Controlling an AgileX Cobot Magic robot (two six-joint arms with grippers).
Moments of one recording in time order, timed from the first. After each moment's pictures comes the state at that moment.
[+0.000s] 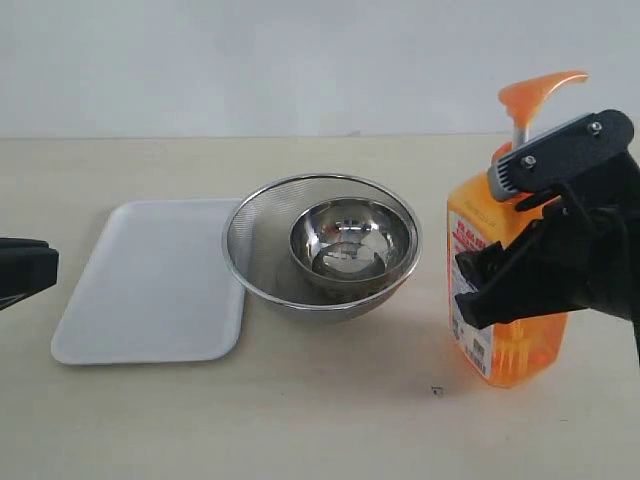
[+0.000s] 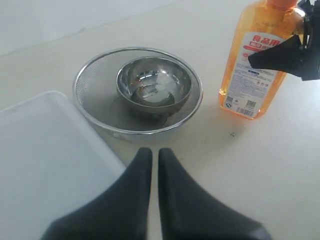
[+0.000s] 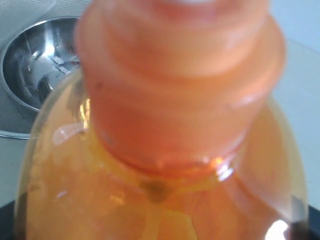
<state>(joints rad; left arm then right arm) -0.47 0.64 -0.48 -0.50 0.44 0.51 0.63 1.19 -0.49 1.51 -0.26 -1.57</state>
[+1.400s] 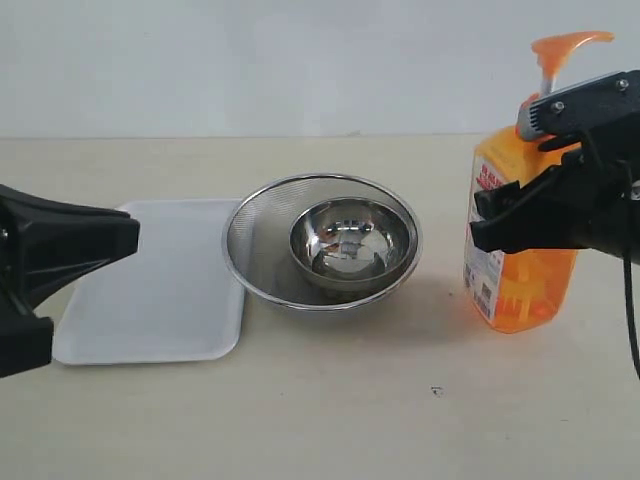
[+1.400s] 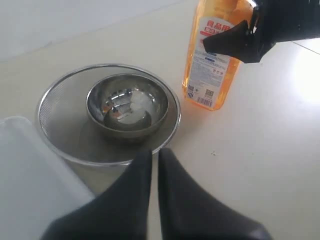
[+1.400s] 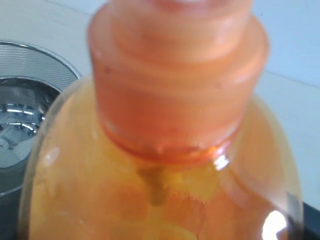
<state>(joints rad) -0.47 0.84 -0.51 -1.05 0.36 1.08 0.40 1.35 -0.55 0.47 -0.28 -0.56</state>
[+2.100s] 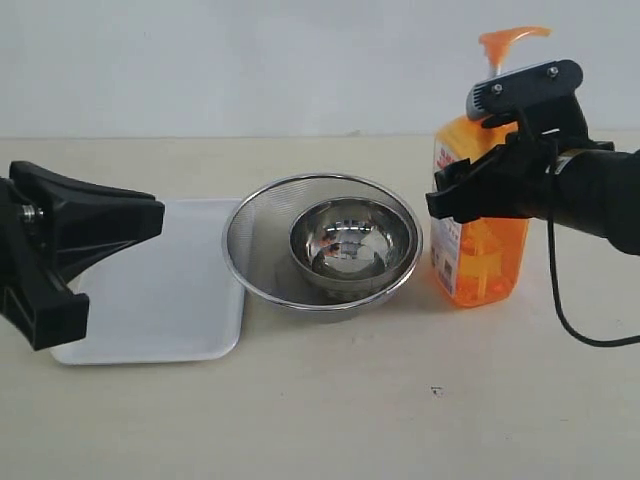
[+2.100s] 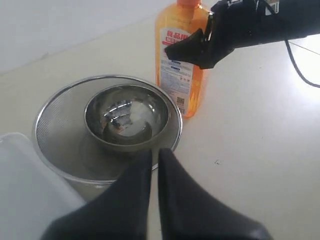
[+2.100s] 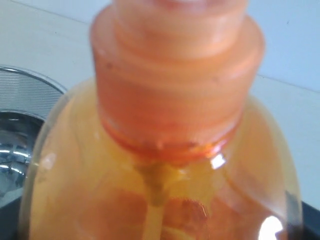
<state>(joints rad) -0.47 0.93 -0.55 -1.20 0.35 1.28 0.39 1.59 -0.72 0.33 -0.32 -0.39</state>
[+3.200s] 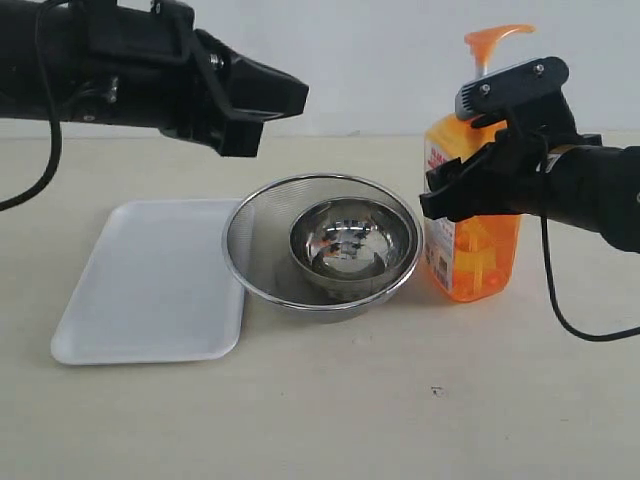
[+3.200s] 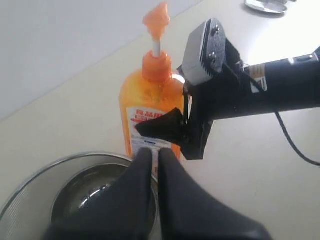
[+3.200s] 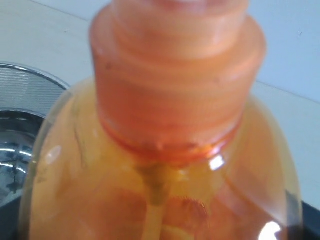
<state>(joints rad) -0.47 1.41 -0.99 -1.44 0.52 1.58 0.39 1.61 -0.75 0.25 -0.31 -0.36</state>
